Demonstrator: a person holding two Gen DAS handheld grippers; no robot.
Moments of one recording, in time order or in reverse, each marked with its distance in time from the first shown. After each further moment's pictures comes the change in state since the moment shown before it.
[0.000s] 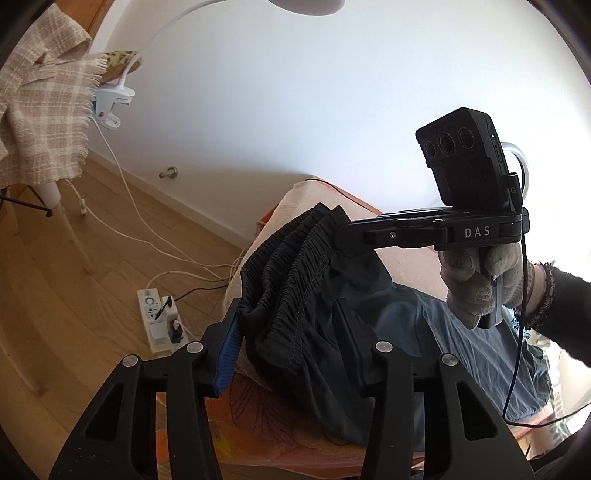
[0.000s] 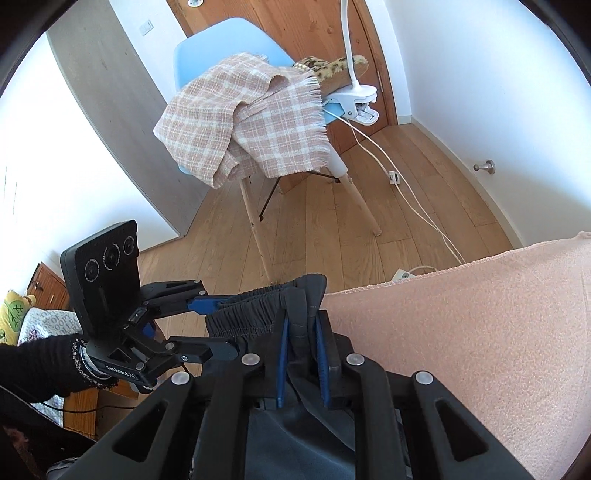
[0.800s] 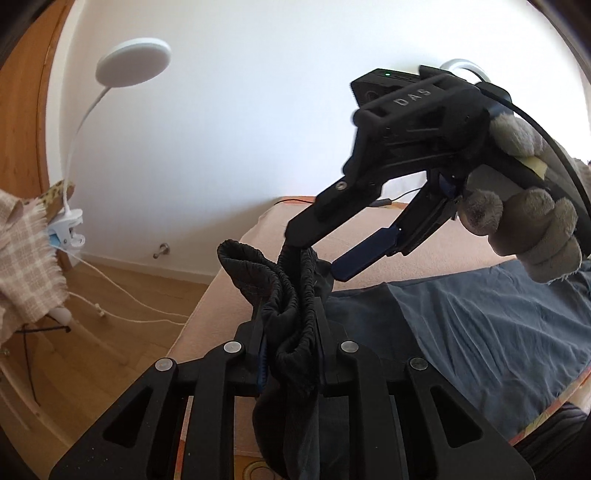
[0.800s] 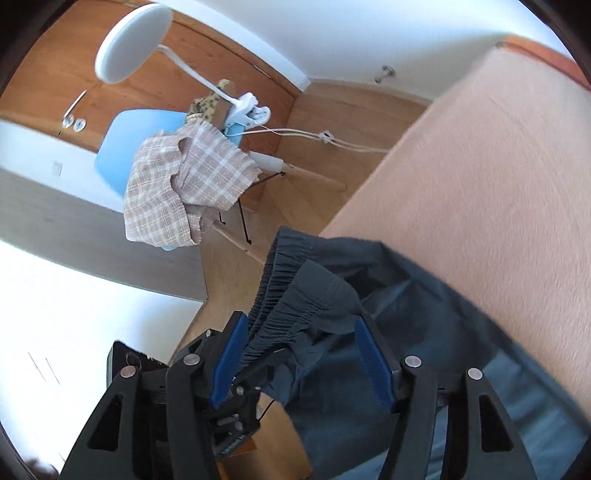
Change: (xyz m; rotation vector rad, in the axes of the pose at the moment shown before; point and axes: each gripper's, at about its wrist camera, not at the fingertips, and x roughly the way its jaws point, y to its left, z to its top) left arm 0.016 -0.120 -0.005 0.449 -0.085 0.159; right arm -0.061 -0.042 -0.045 0.679 0.024 0.090
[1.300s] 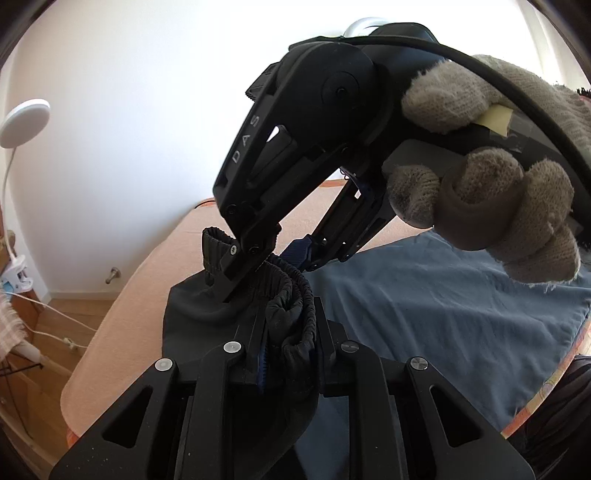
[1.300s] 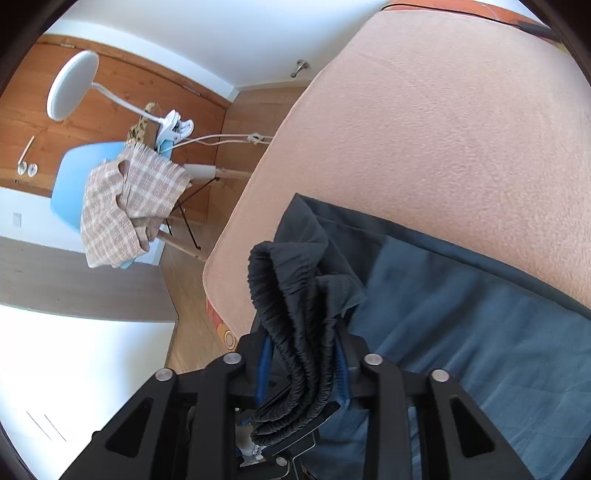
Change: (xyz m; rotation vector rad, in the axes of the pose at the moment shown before) left arm 0.009 -0.101 -0.002 0.148 0.038 -0.140; right arm -0.038 -0.056 -0.059 0.194 -0.072 -0.137
